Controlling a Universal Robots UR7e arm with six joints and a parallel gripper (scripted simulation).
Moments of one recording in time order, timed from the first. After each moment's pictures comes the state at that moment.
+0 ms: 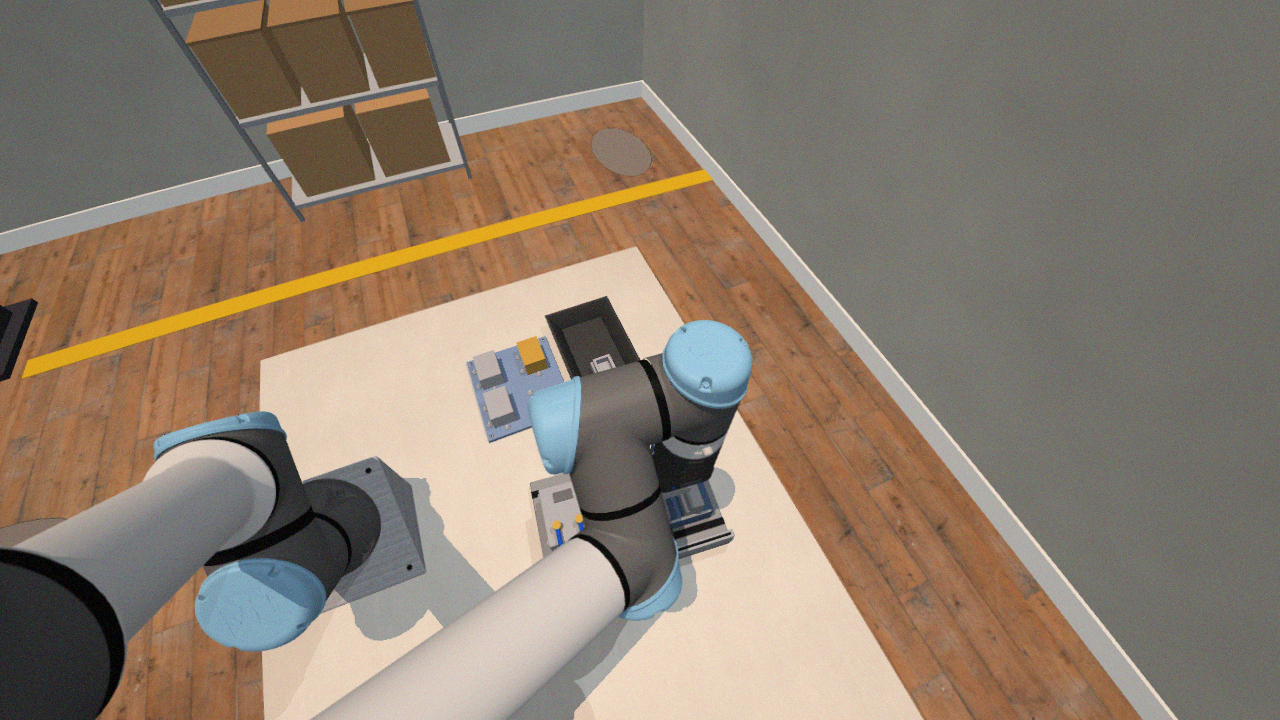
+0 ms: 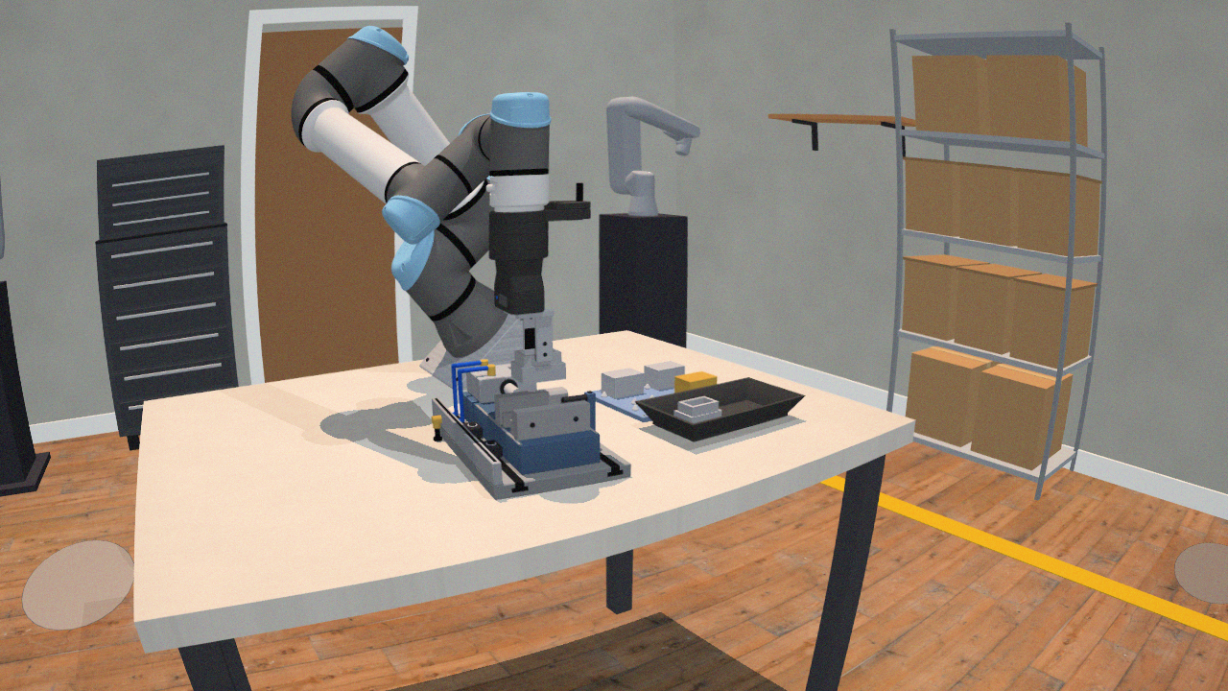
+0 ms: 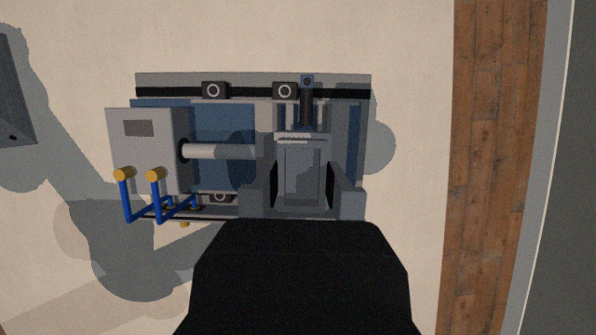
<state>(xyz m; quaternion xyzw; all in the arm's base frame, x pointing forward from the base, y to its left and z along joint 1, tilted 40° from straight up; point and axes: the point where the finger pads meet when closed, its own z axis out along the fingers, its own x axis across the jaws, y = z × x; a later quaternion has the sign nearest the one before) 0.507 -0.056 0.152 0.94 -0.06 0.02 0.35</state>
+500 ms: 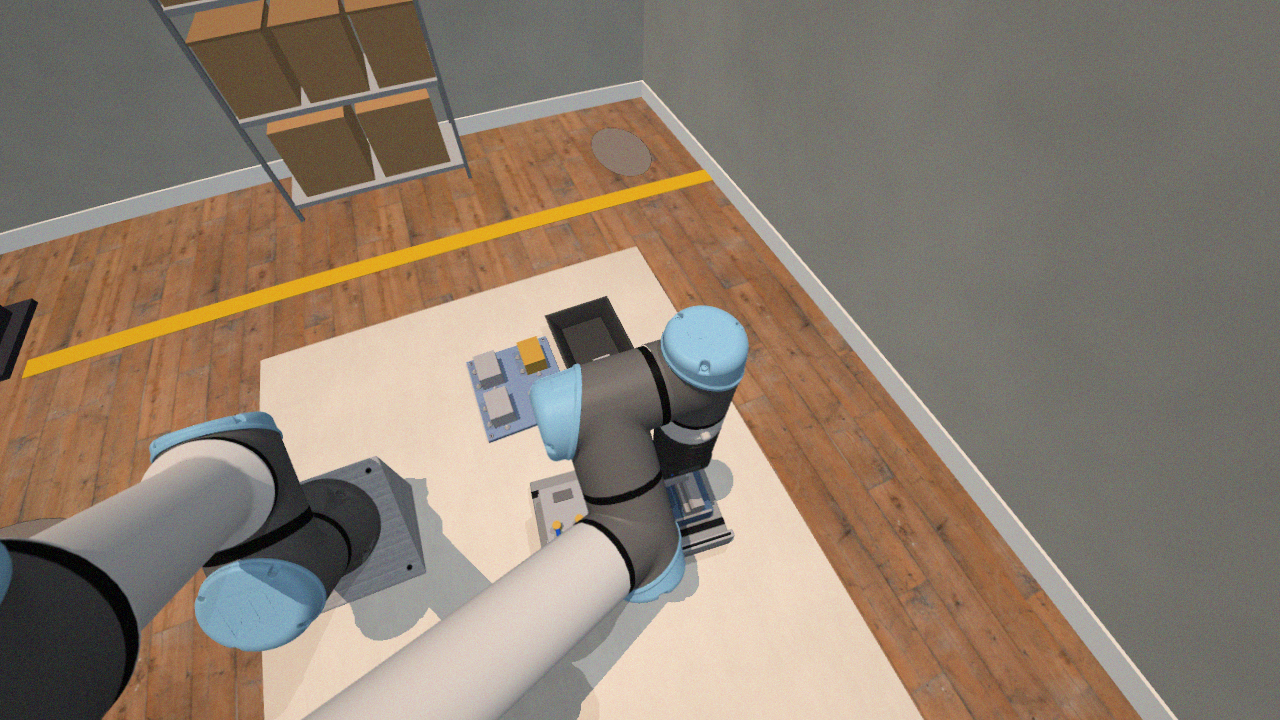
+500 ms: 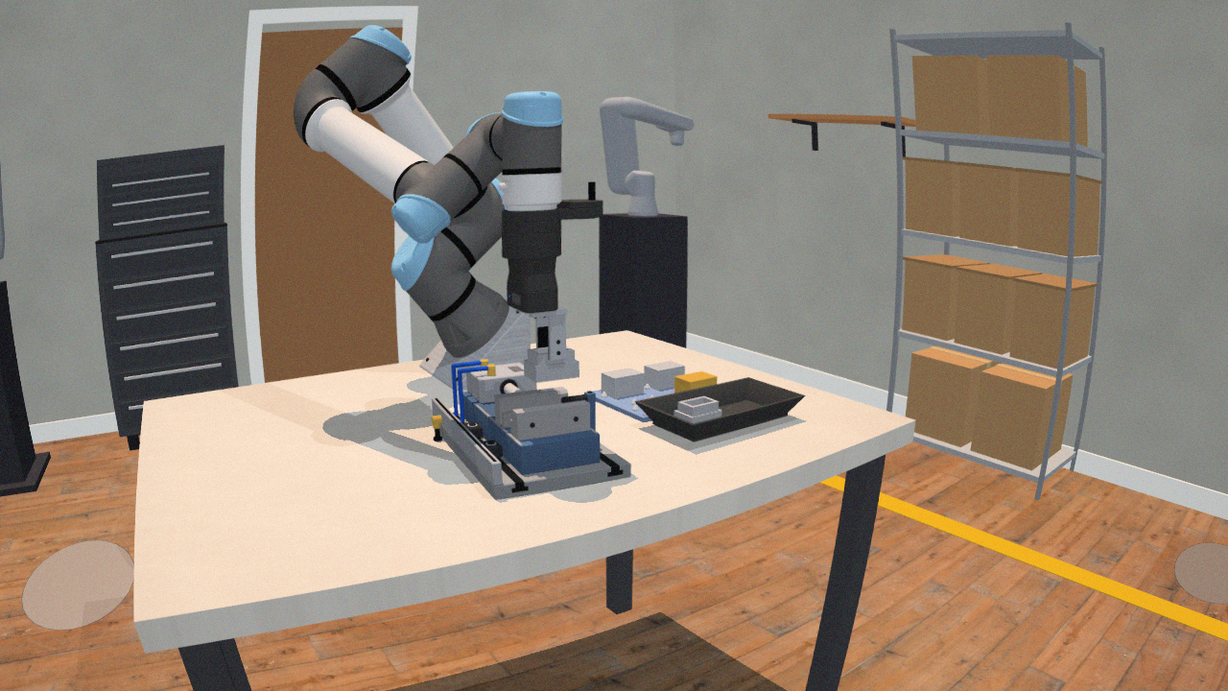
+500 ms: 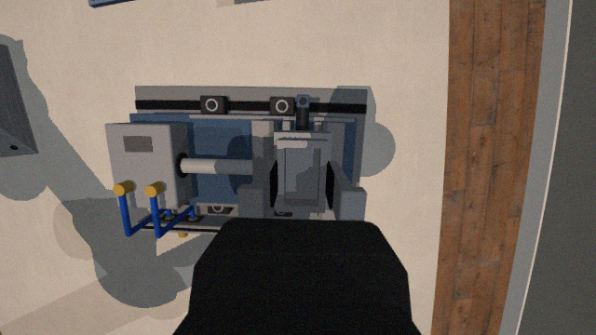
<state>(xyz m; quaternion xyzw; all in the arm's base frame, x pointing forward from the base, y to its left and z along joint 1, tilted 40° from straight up) 0.513 -0.043 0.143 0.94 -0.05 0.02 0.34</state>
